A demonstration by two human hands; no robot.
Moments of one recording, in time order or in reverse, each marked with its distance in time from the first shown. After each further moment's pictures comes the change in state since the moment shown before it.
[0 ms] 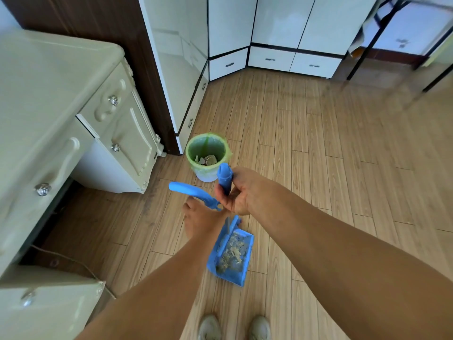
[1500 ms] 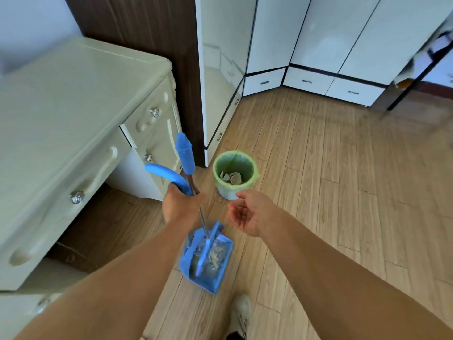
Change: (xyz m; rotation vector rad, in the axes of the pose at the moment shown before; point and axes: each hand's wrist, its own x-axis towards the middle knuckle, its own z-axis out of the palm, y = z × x) left_hand 0.124 0.010 -0.103 -0.244 0.262 0.001; right_hand 0.083 -0.018 0.068 -0.155 -0.038 -0.084
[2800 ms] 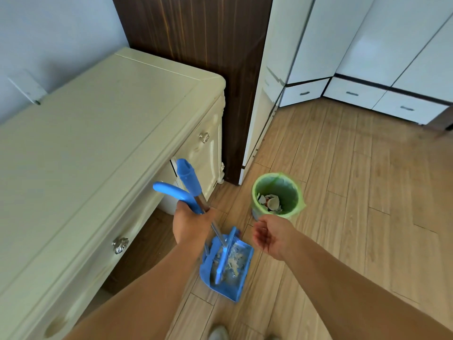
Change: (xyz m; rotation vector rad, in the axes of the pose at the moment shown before) left_hand 0.171 -0.023 -0.047 -0.065 0.024 -0.102; right_hand 0.127 -0.035 0.130 -0.120 0.116 0.051
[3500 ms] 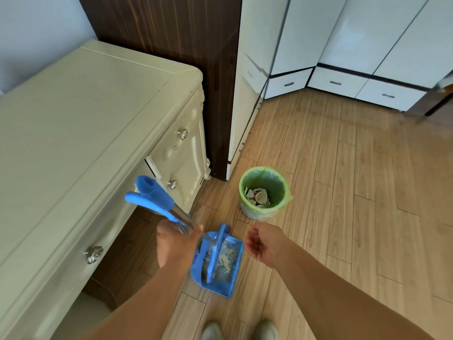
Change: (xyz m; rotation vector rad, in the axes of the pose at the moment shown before) left_hand -0.004 -0.054 0.022 0.228 -0.018 -0.124; right_hand 0.018 0.014 -0.029 0.029 0.038 0.021
